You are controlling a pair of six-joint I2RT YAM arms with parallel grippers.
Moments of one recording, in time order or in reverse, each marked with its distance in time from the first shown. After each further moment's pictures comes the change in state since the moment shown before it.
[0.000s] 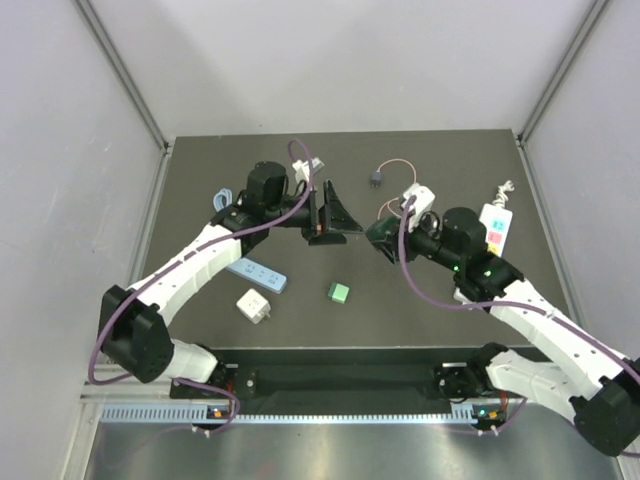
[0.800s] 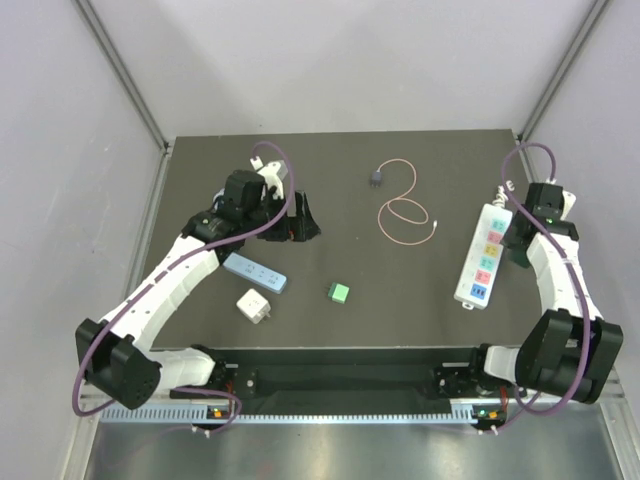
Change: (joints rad) left arm 0.083 -0.152 0.019 -0.394 -0.554 0.468; right arm -0.858 0.303 0.217 -0.589 0.560 0.313
